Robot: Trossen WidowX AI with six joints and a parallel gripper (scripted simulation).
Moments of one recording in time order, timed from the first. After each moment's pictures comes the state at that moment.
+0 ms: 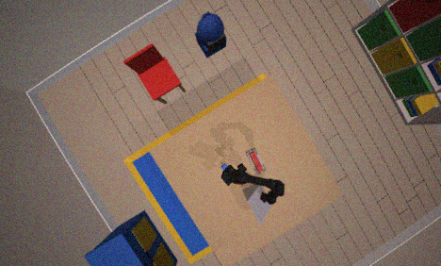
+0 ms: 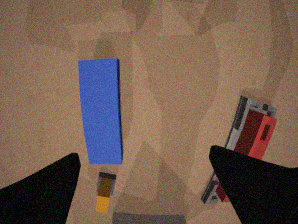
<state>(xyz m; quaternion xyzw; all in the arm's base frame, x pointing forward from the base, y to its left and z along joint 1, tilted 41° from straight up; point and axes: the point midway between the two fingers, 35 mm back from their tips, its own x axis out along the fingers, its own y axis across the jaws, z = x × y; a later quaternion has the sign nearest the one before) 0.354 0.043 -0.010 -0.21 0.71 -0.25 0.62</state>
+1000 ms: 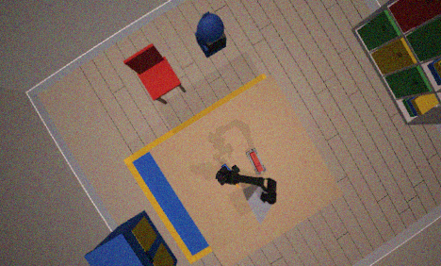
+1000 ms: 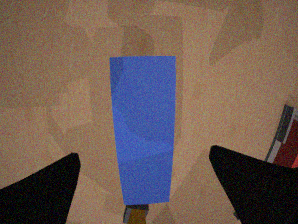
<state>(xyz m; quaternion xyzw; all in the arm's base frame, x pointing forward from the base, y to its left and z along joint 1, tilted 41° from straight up) 0.352 0.038 -0.091 -0.20 0.71 -0.26 0.62</state>
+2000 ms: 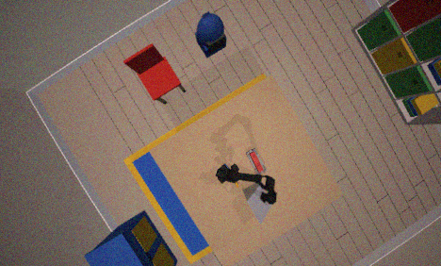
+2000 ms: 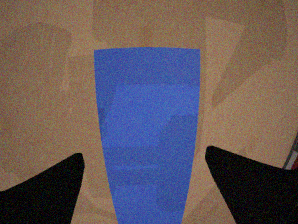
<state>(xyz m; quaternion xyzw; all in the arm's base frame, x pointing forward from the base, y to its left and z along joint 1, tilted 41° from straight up) 0.345 0.012 -0.122 -0.20 0.71 -0.26 0.62</state>
